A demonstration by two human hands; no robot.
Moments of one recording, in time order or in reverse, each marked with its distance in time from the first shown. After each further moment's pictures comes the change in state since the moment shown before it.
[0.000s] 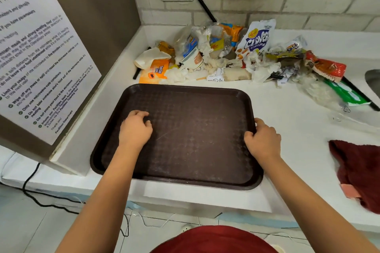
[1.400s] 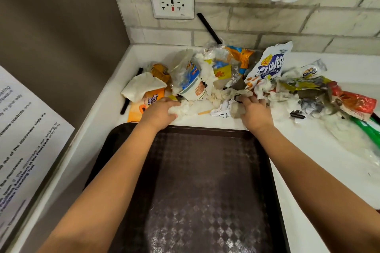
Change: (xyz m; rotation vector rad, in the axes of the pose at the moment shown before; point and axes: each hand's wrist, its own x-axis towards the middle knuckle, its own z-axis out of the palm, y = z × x) left_hand 0.201 0.086 0.030 0.060 -0.302 0.340; right_hand 0.217 -0.074 0.017 -0.364 -0.109 -0.194
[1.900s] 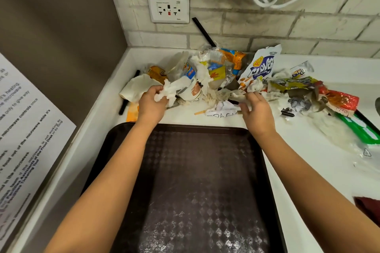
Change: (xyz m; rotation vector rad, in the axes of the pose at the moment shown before) left_hand -0.029 0.029 -0.025 -0.778 0.406 -0.218; right_hand -0.038 0.000 -0.020 0.433 0.466 -0.149
